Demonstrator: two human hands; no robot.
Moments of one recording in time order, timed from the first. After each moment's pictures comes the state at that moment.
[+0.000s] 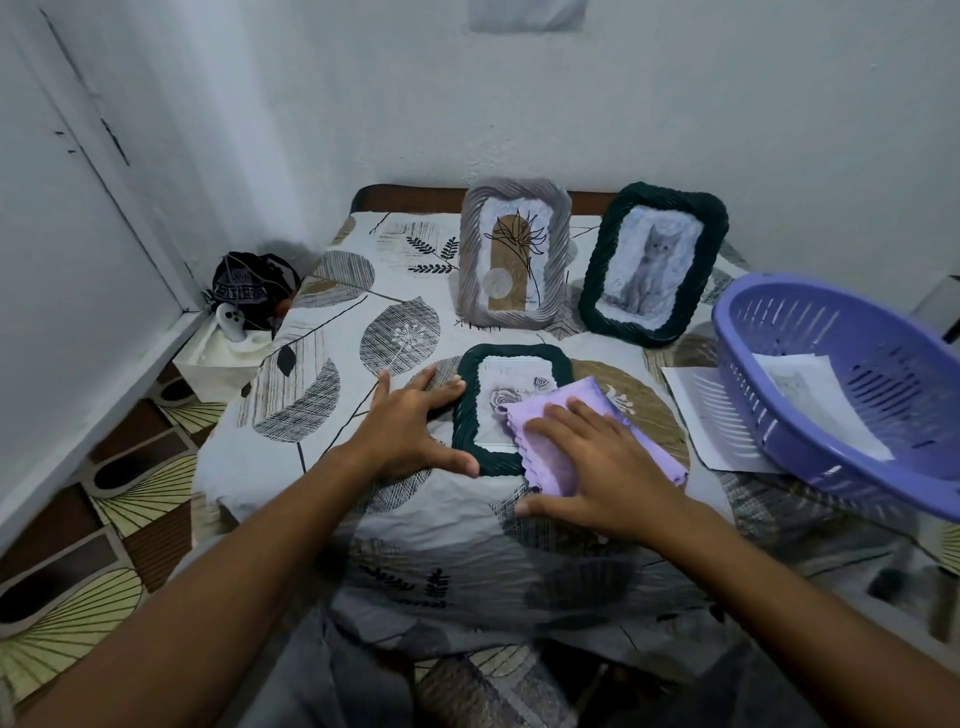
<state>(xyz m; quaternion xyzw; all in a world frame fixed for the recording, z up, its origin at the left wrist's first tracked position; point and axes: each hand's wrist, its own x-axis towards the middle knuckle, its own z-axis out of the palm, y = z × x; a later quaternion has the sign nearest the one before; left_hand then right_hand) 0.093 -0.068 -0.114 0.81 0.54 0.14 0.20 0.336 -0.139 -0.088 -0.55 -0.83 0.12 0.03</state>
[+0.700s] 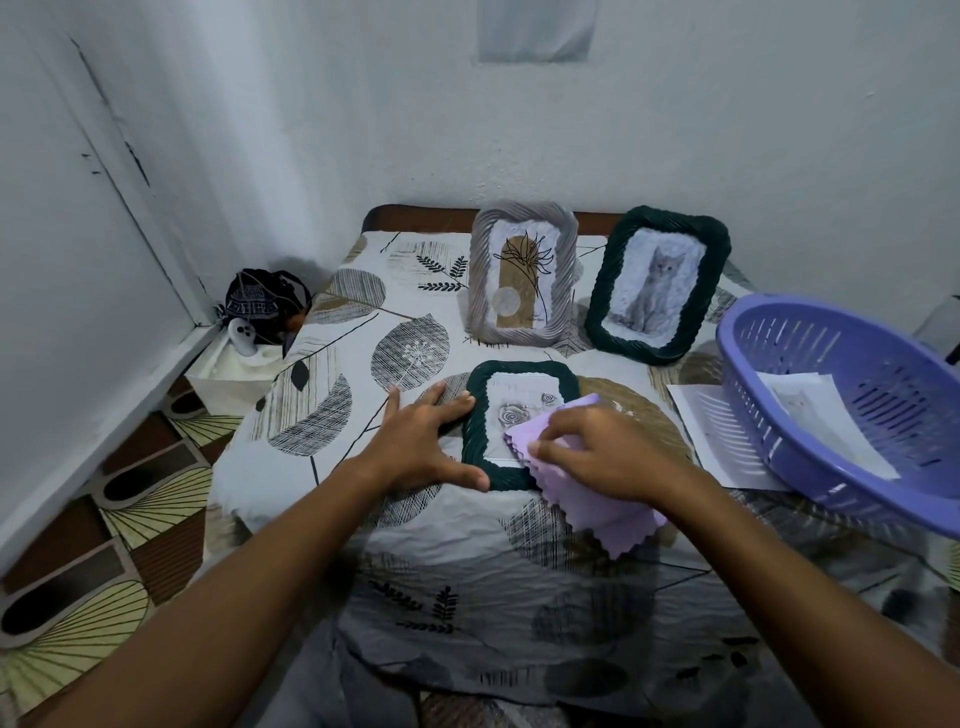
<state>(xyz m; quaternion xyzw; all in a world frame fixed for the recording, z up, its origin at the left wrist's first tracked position) 0.092 -0.067 -0.112 0.81 0.54 0.13 0.21 0.327 -0.113 -0.057 -0.57 -0.79 0.19 0.13</state>
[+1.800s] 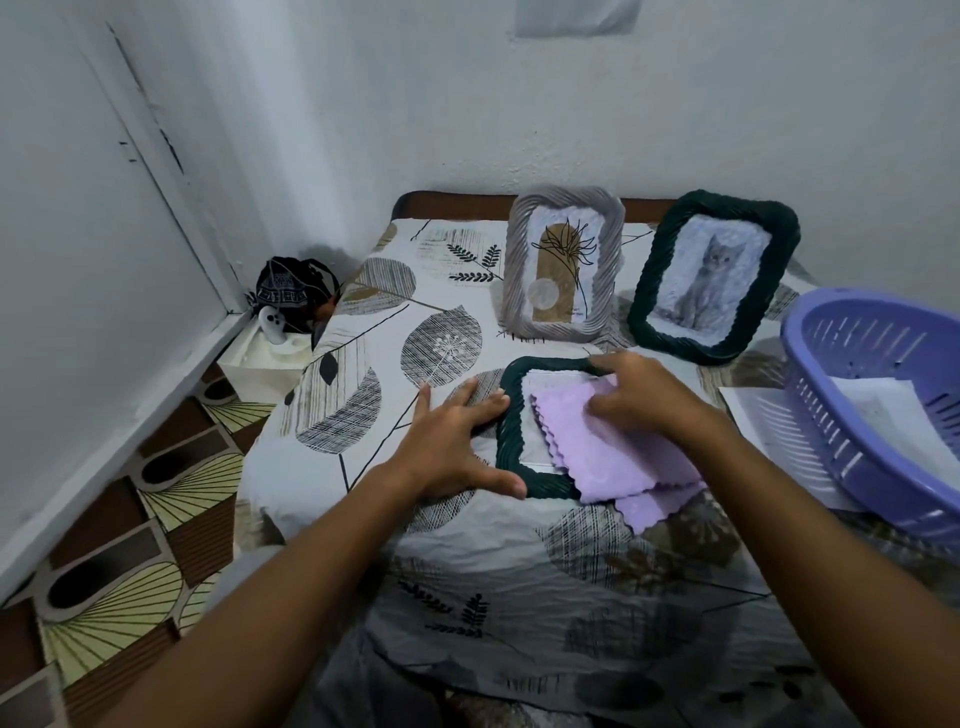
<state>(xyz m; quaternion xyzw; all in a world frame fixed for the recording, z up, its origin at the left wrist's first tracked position) 0.089 -0.068 -0.121 0.80 0.55 0.13 0.21 0.327 -0.033 -0.071 -0.67 -0.71 0.20 0.10</state>
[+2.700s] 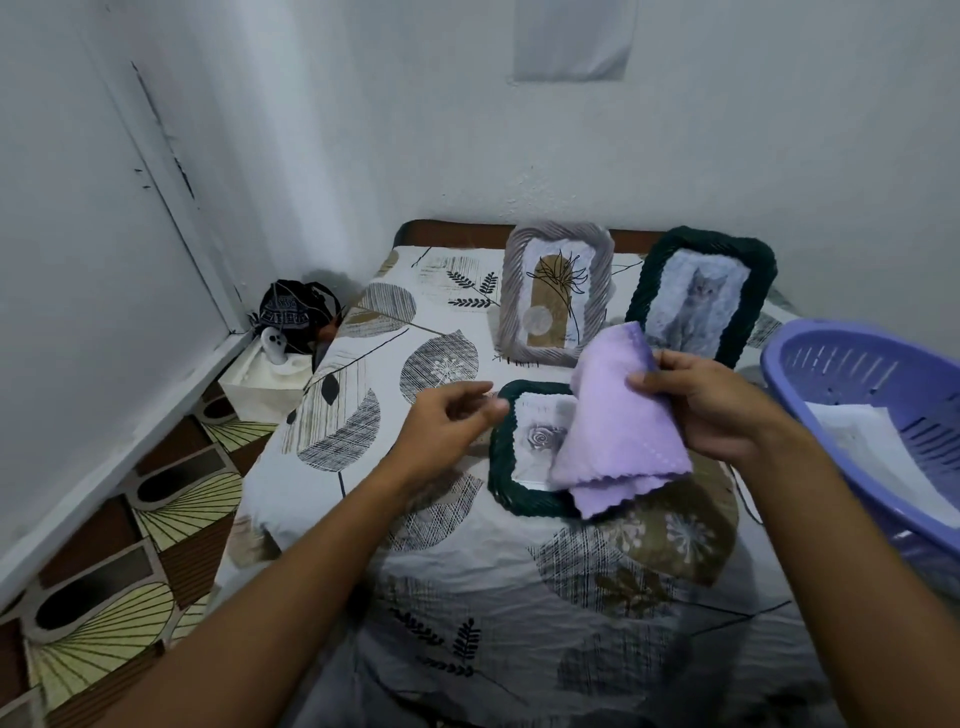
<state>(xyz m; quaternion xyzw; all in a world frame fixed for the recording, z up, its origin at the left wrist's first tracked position) 0.097 -0.071 -0.085 0.60 0.52 0.42 0.44 0.365 -0.057 -0.027 -0.48 -0.41 0.66 0.42</state>
